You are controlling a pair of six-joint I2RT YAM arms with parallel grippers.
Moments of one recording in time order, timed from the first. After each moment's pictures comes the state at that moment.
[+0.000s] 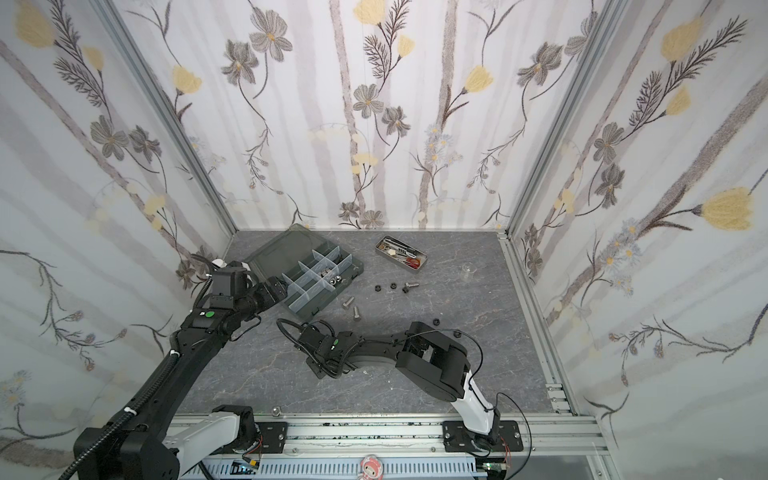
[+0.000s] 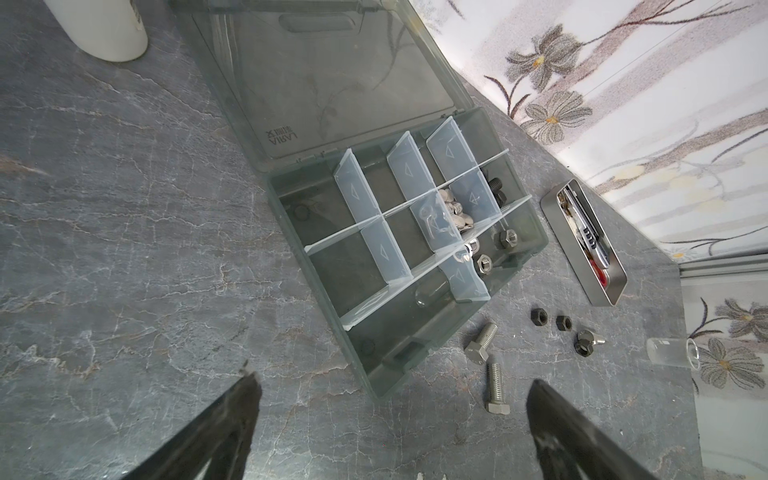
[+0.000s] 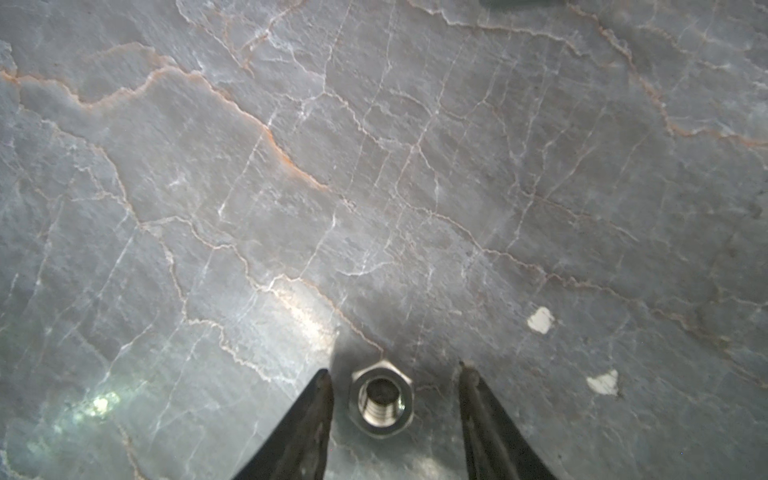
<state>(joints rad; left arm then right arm) -0.10 1.08 0.84 -0.48 0.07 -0.63 1.21 2.08 1.38 -0.36 0.14 0.38</state>
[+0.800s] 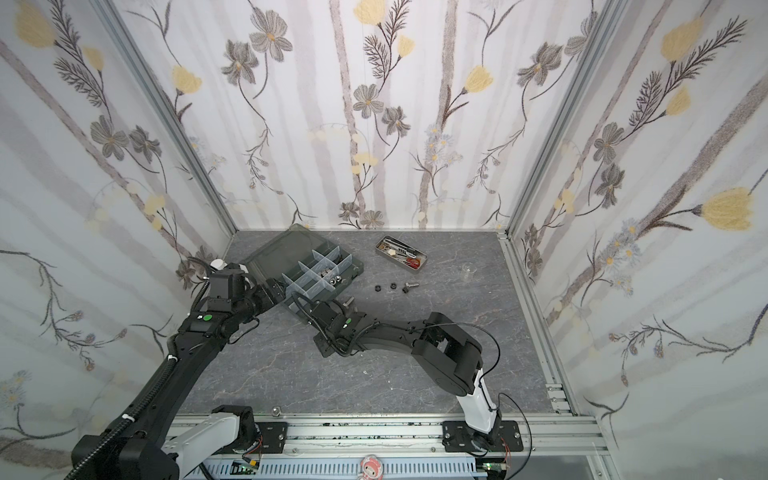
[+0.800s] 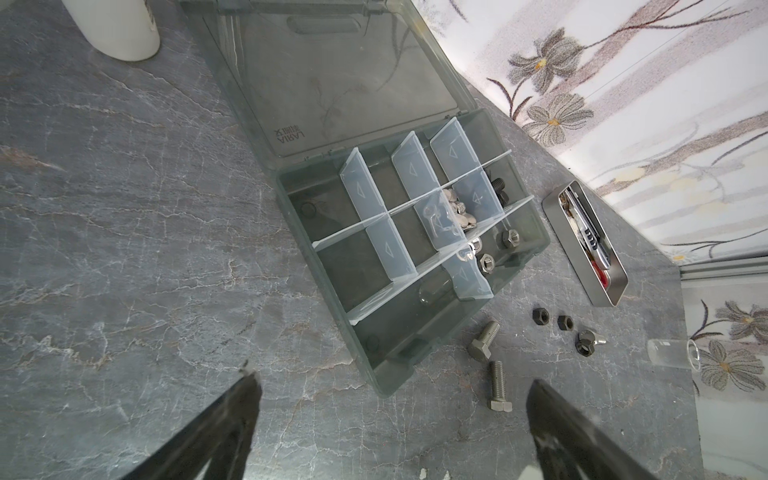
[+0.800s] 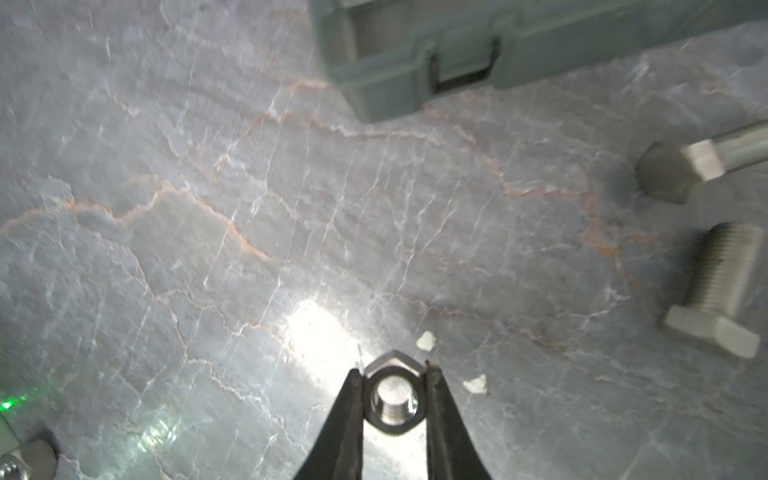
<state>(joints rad) -0.09 1.05 0.83 -0.49 0.07 -0.63 1.06 2.00 1.42 -0.39 0.06 0.40</state>
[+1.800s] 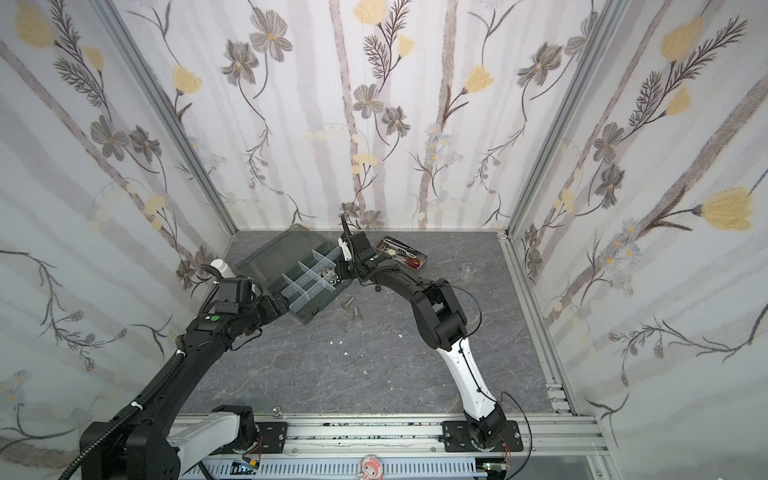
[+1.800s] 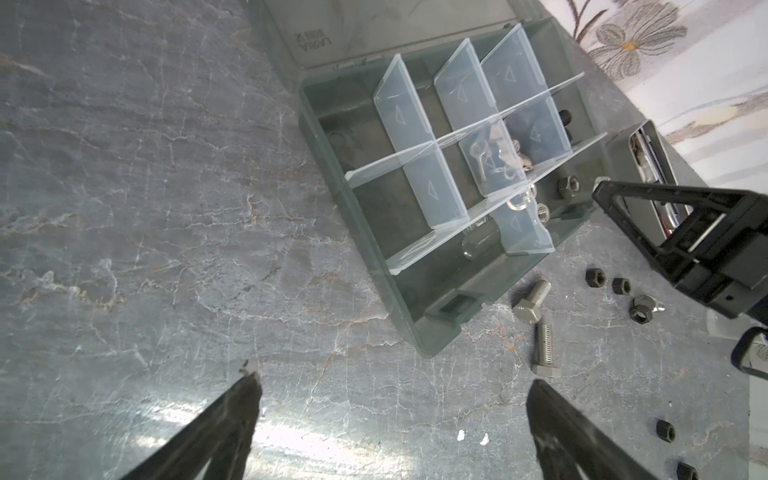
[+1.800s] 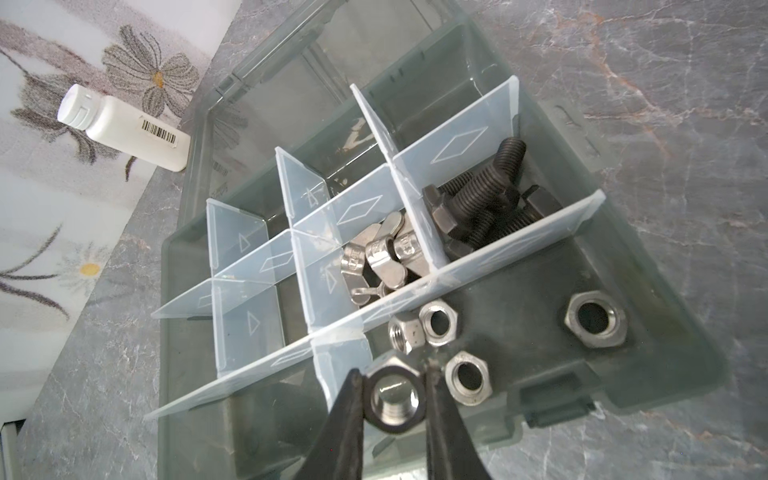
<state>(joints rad) -0.09 1.09 0.77 -0.56 0.09 -0.62 0.66 2.36 1.98 -0.33 -0.25 0.39</state>
